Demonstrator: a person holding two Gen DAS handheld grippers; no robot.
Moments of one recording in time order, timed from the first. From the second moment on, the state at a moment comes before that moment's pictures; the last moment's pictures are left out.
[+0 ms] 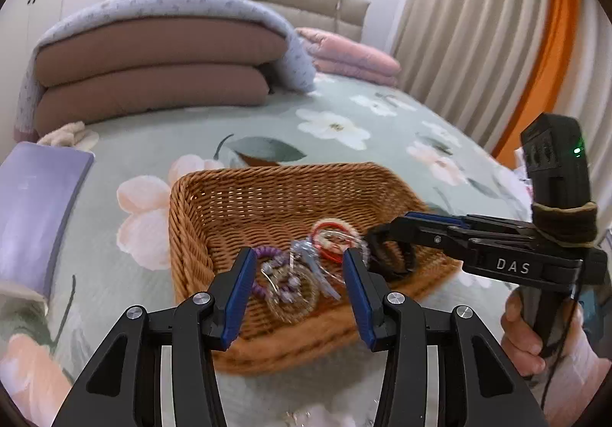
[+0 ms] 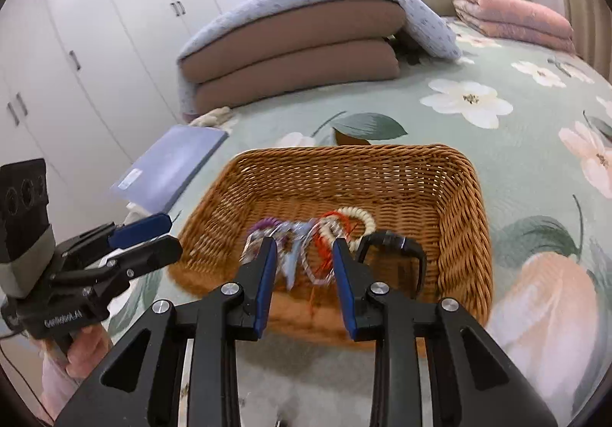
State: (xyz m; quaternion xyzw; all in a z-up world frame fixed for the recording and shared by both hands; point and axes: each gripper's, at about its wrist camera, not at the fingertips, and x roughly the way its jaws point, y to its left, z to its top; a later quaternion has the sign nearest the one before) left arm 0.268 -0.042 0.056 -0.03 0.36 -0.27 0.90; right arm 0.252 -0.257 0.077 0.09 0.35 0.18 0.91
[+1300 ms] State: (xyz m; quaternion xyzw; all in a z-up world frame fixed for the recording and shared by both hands) left arm 0.060 -0.093 -0.029 0.12 0.41 -0.27 0.86; right arm 0.109 -0.243 -0.018 0.06 0.43 0.21 0.87
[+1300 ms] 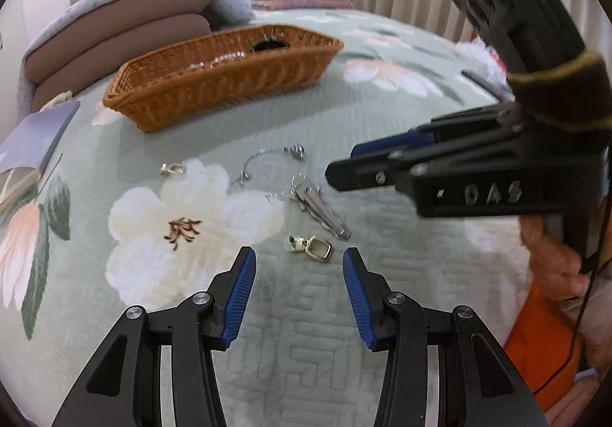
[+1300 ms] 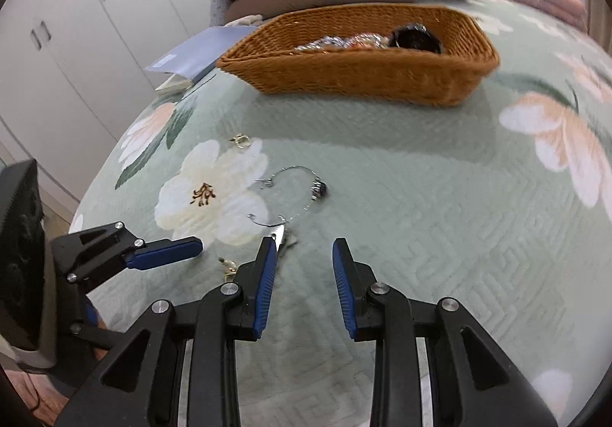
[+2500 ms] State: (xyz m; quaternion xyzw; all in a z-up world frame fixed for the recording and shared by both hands) left arm 0.081 -0.074 -0.038 0.06 0.43 -0.24 0.87; right arm 0.091 -0.212 -0.032 -0.06 0.42 0.18 0.89
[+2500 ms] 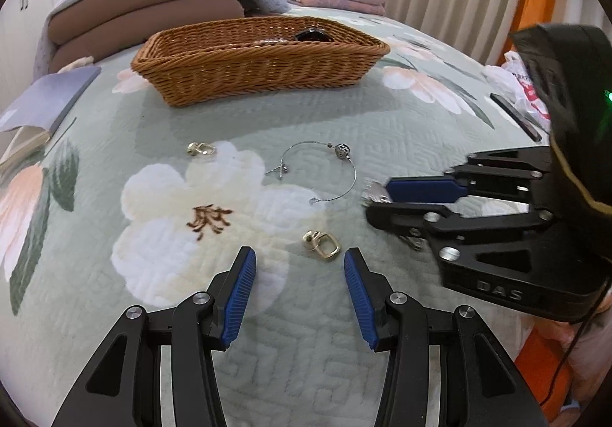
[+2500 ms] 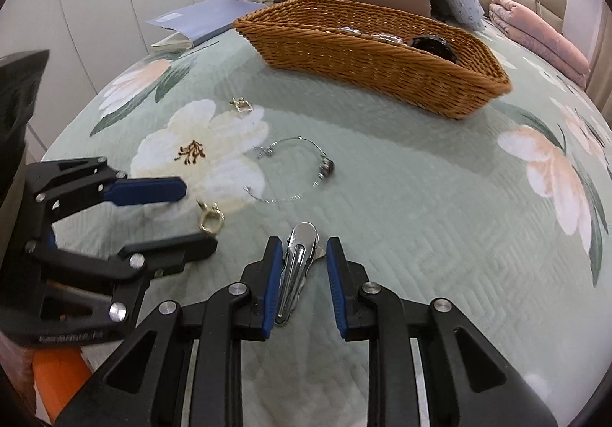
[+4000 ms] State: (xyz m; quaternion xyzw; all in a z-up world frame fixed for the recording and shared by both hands) left arm 0.188 -0.053 0.089 0.01 0.29 -0.22 0.93; right arm 0.229 -0.258 0.116 0.04 0.28 0.15 0.95
